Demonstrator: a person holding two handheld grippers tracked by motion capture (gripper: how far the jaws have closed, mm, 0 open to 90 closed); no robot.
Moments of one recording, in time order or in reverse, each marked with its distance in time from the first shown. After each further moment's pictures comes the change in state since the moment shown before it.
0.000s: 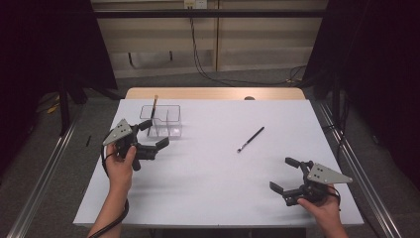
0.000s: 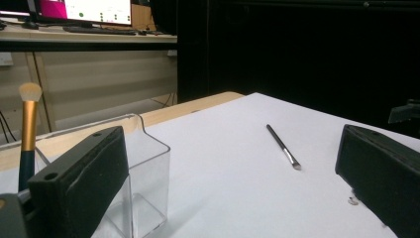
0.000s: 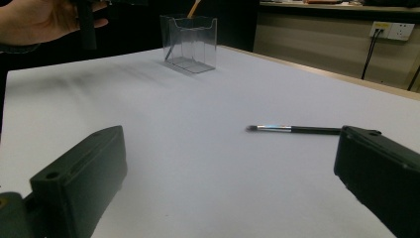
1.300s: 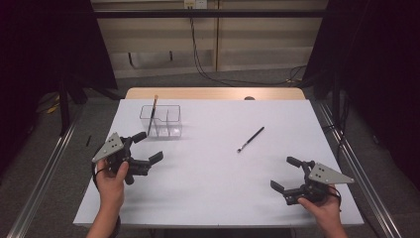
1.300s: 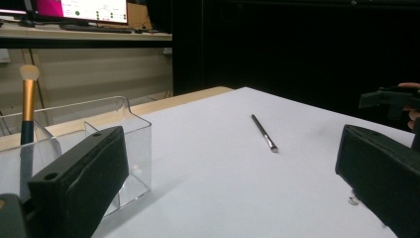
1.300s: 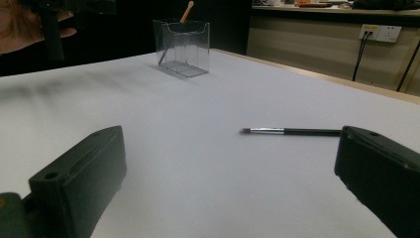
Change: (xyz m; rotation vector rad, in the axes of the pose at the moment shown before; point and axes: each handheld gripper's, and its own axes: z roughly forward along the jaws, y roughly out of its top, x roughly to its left) left arm -0.024 -0.010 -0.034 0.003 -0.009 0.002; right arm 0.000 0.001 -0.002 -0.013 -0.029 0.011
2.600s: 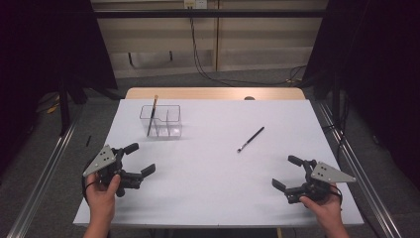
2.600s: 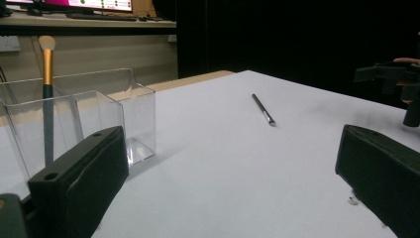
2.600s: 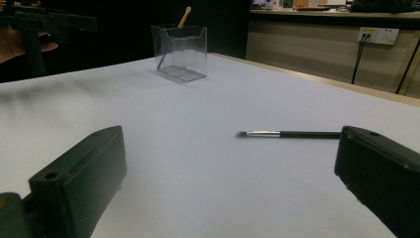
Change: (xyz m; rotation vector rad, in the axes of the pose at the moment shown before) left arm -0.009 -0.015 -0.032 0.053 0.022 0.024; right arm -0.005 0.000 -0.002 -0.016 0.001 0.011
